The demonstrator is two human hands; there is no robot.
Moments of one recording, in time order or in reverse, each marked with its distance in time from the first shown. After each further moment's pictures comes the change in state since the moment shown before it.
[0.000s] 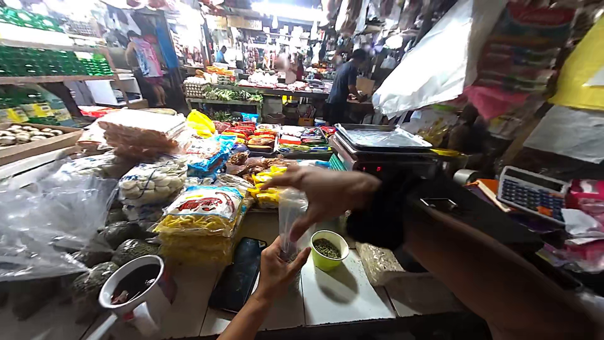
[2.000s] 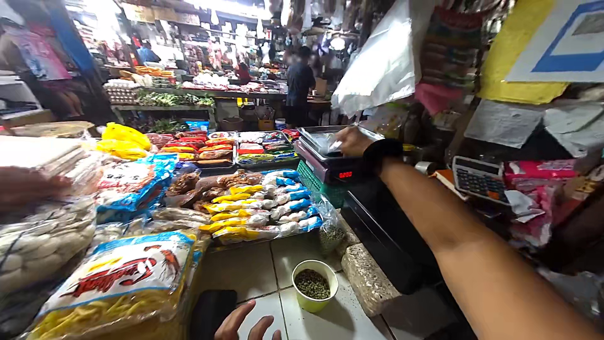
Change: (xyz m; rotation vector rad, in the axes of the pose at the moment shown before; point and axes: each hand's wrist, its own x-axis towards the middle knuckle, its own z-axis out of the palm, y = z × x) left_hand -0.038 -0.022 -0.021 0.368 0.044 0.403; right_hand -0.066 0.275 -0.041 -0.087 0.534 0.691
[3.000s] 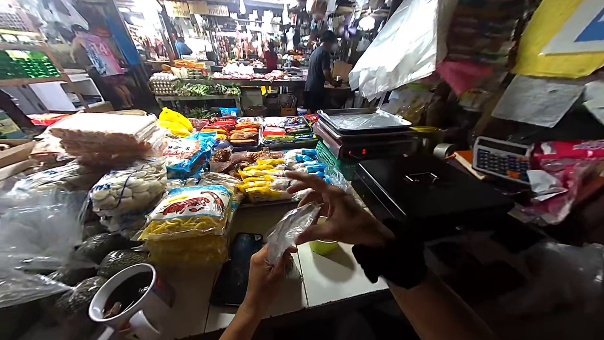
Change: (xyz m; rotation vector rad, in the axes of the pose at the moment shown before) left_hand 0.031 0.019 -0.017 -0.438 -0.160 -0.370; right_hand -0.211 -0.189 0.057 0.851 -0.221 -0.311
